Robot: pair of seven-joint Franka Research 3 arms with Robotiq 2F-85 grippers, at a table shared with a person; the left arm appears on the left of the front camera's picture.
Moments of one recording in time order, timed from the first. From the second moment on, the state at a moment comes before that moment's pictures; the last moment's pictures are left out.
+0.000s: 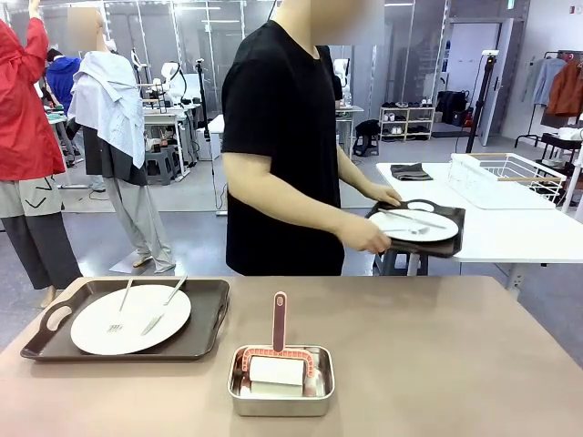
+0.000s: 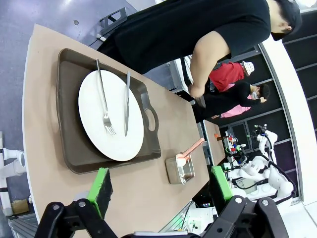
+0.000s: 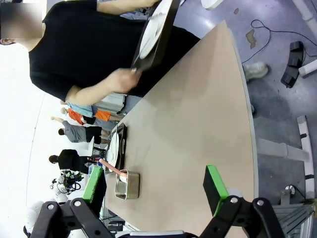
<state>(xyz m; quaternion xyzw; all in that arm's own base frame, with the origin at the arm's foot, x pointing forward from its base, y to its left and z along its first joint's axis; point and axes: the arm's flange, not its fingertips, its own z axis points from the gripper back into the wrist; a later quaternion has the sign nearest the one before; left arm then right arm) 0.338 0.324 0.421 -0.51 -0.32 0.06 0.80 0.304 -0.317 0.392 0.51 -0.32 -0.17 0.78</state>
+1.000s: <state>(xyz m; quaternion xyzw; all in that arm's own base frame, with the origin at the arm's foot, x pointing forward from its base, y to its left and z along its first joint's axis) 0.337 0.326 0.421 -0.51 -0.32 0.06 0.80 0.421 -0.047 0.489 0.39 -0.24 0.20 0.87</state>
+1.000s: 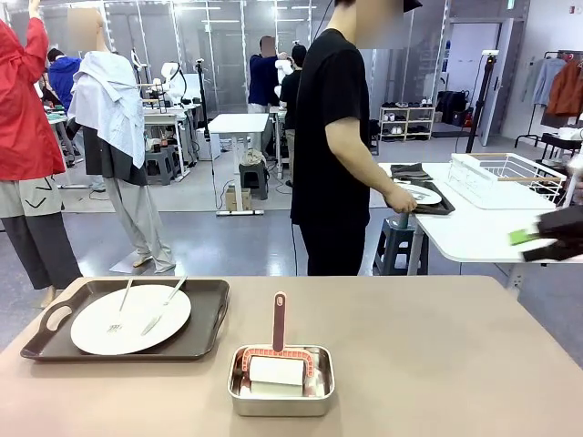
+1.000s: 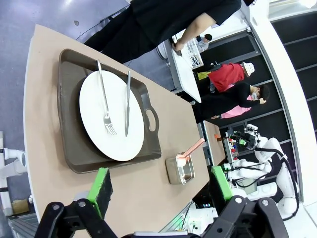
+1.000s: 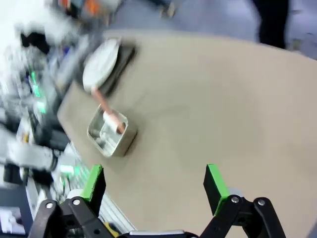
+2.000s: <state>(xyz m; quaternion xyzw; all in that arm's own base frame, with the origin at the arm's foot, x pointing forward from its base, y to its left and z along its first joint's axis) 0.338 0.325 0.421 -0.51 -0.32 0.06 0.80 0.435 0.179 0.467 0.22 -0.18 0.48 0.83</state>
